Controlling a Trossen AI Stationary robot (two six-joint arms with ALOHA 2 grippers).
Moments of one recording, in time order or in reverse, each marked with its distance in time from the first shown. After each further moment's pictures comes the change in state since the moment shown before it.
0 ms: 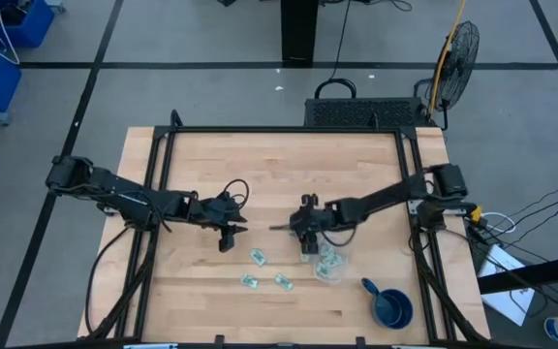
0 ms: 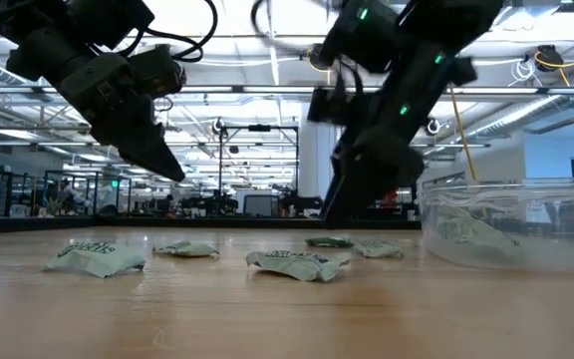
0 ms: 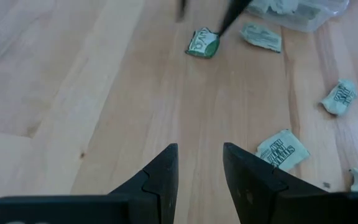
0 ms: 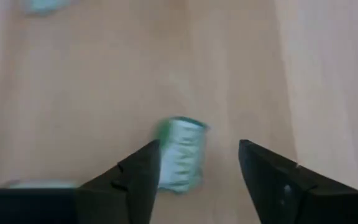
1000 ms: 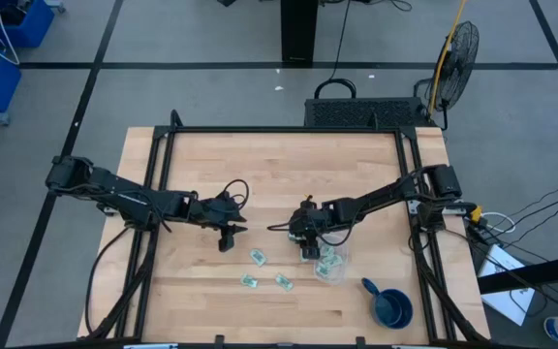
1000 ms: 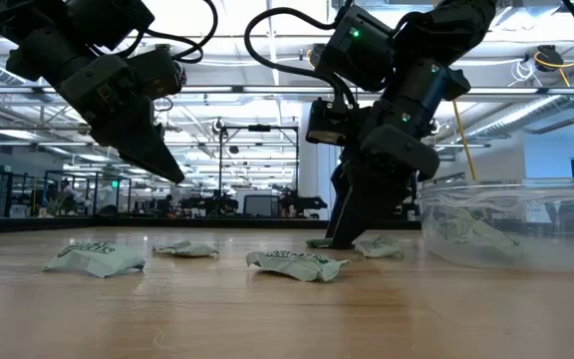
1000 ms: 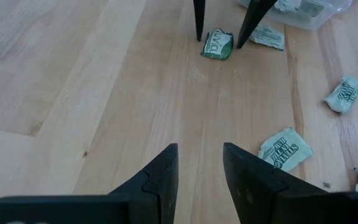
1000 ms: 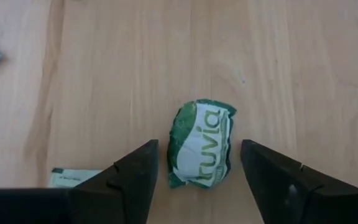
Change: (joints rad) left arm 0.000 0.000 0.000 -0.007 -0.007 0.006; right arm -0.010 0.062 0.004 -0.006 -0.196 0.052
